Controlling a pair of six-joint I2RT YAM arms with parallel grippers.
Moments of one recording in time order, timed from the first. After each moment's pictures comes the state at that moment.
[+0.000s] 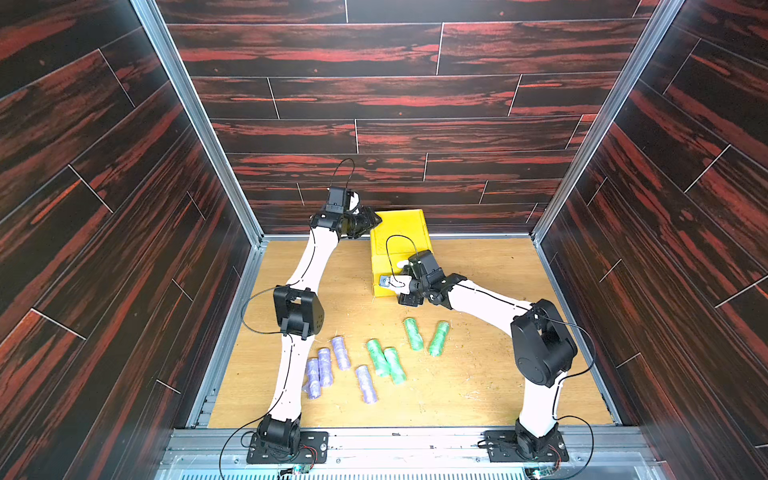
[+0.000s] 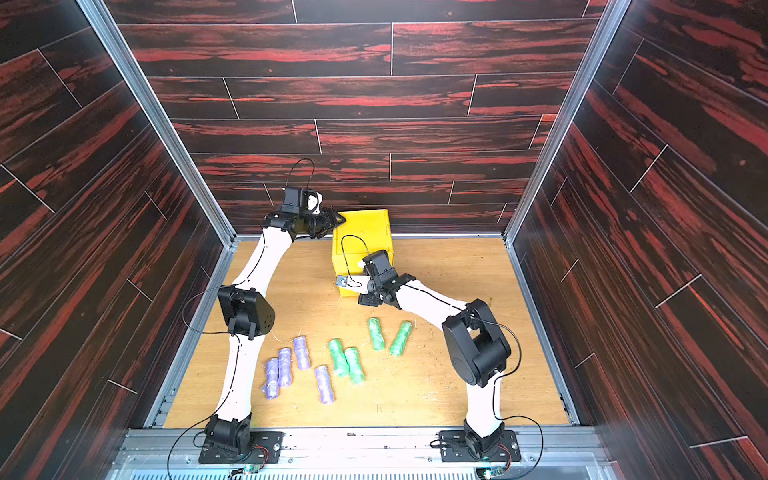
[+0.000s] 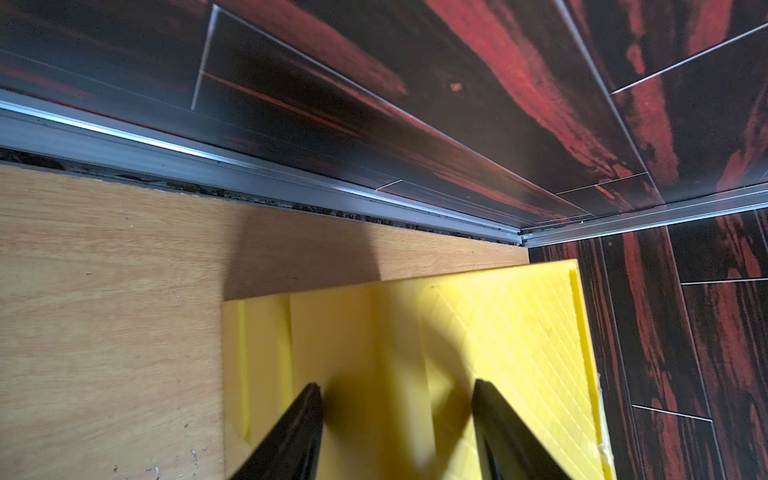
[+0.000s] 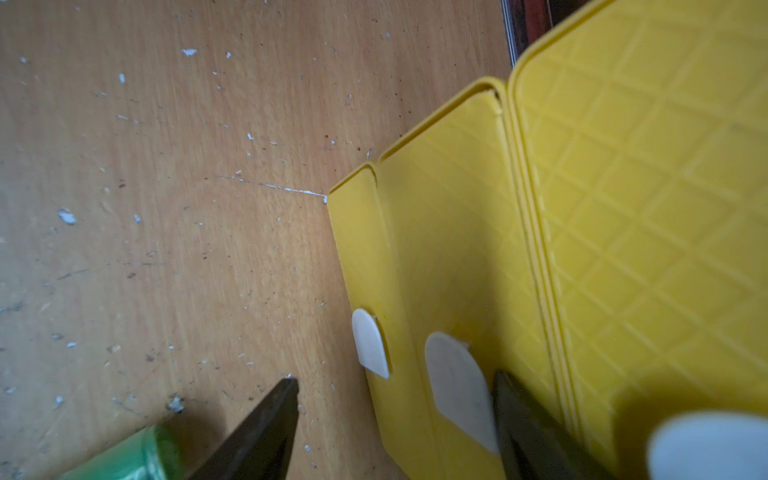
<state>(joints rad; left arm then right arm) -0.21 2.50 2.63 -0.78 0.47 -0.63 0.66 1.92 1.41 -0.27 -0.03 -0.92</state>
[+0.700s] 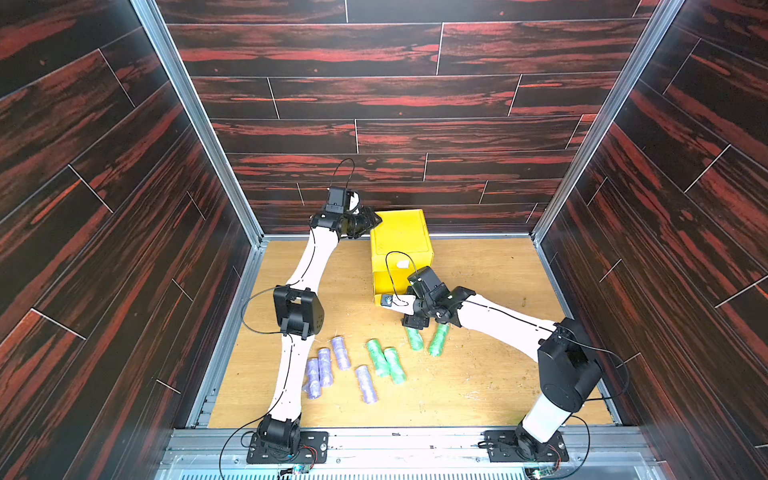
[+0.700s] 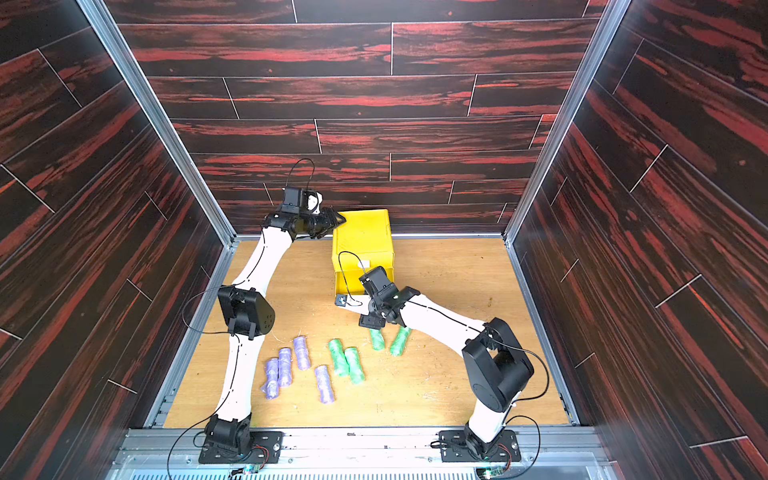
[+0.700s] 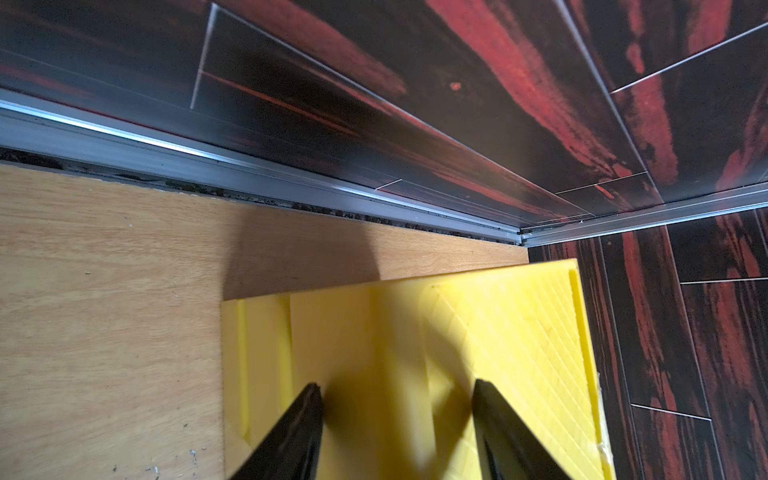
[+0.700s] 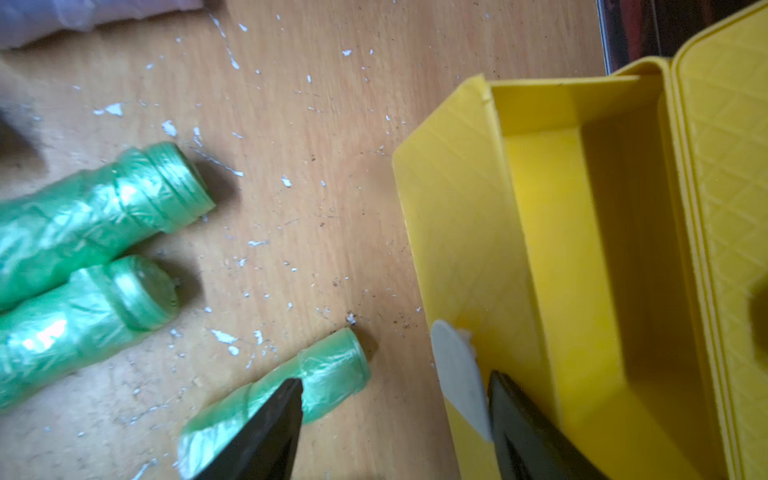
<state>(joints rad) -0.21 2.50 2.63 -0.78 0.48 -0.63 0.77 1.72 1.26 -0.46 -0.01 -0.77</state>
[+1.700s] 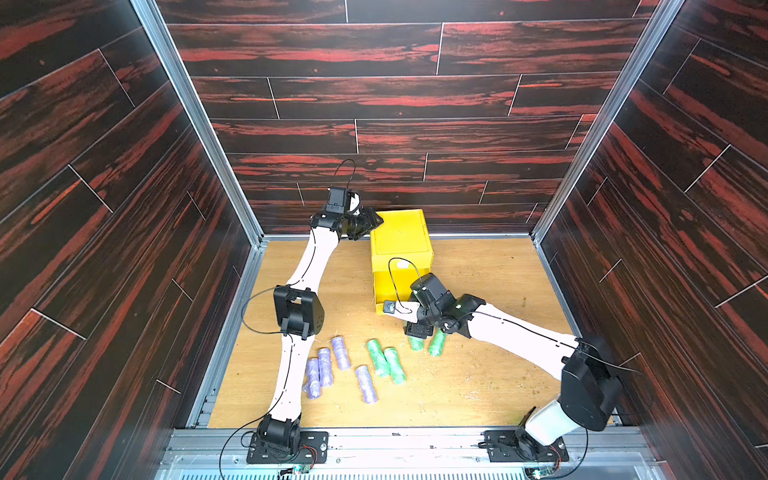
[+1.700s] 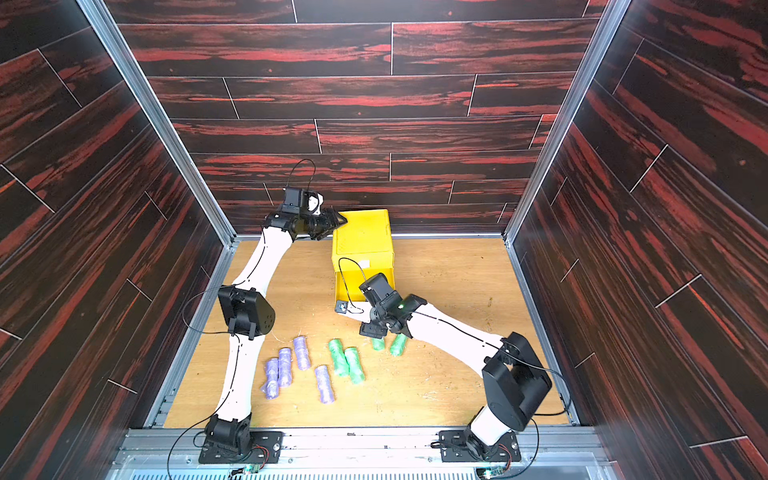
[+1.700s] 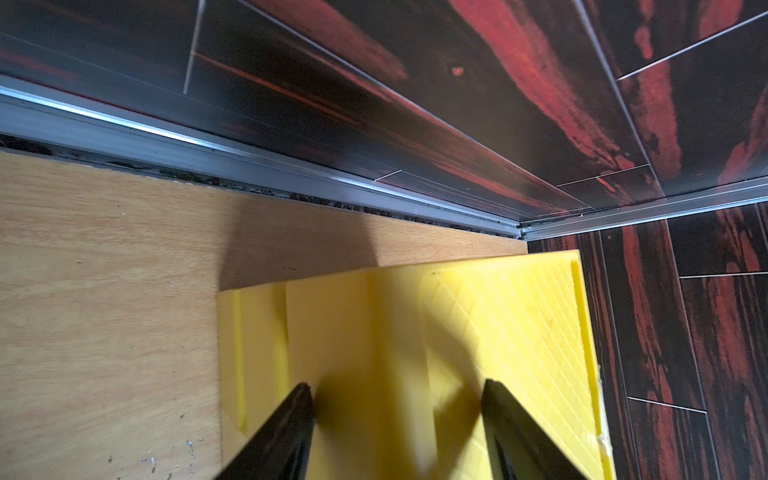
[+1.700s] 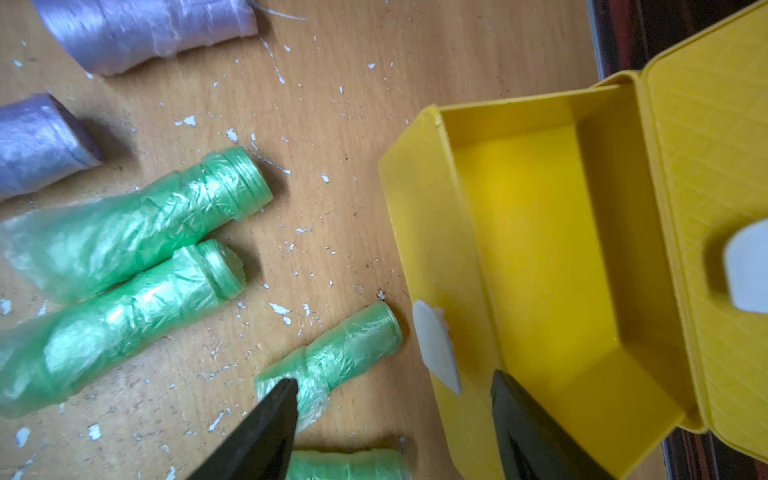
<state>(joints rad) -0.21 2.50 2.63 -0.79 0.49 -0.63 0.83 1.58 1.19 -0.49 0.03 -0.71</state>
